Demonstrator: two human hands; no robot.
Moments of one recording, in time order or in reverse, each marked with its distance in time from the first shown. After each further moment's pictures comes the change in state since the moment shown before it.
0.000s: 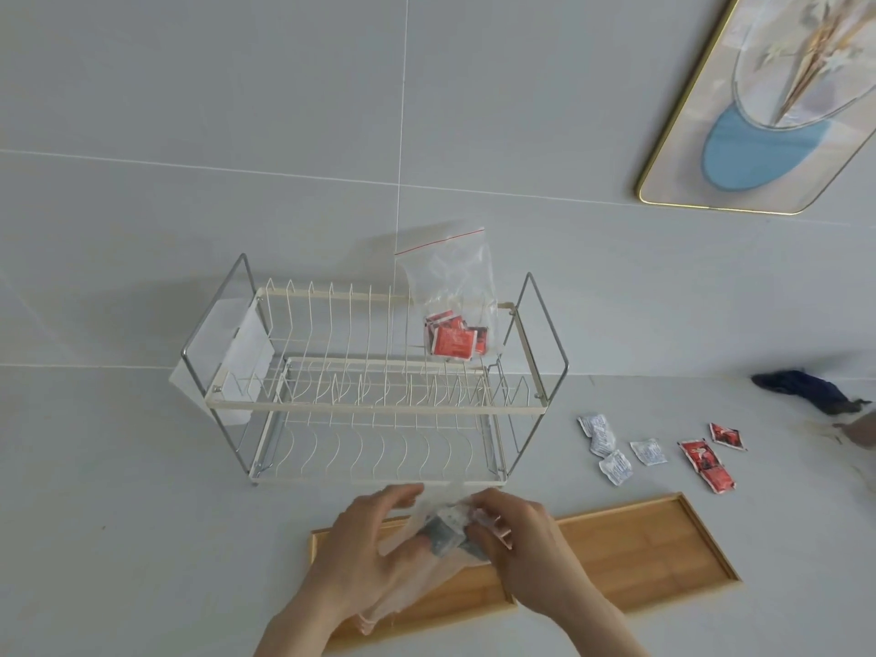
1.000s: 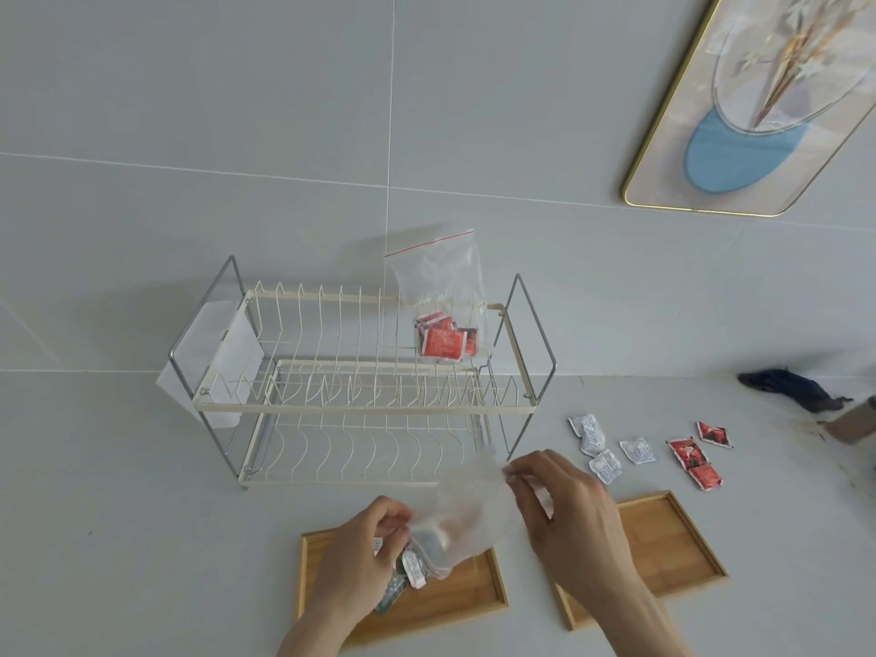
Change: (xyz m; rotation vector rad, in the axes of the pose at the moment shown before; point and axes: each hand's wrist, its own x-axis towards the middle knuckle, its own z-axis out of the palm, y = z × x) left_hand 0.005 -0.010 0.031 -0.145 0.097 -0.135; right_hand -0.015 -0.022 -0.056 -0.182 0.408 -0.154
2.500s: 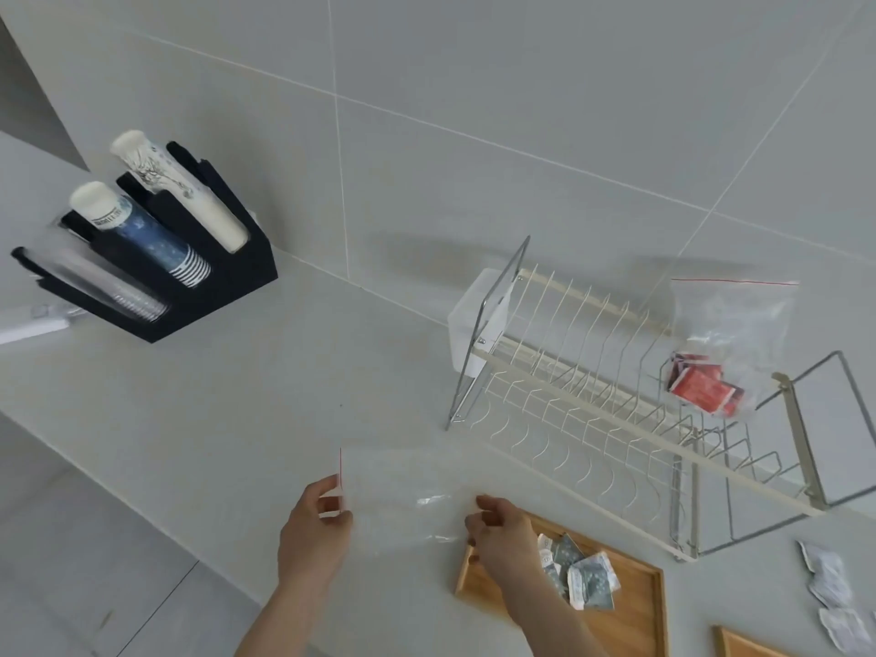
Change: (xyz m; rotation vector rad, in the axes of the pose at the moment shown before) left_hand -0.129 -0.137 -0.129 -0.460 0.781 -0.767; right_hand -0.031 -0.136 0.229 0.500 -0.664 0.555
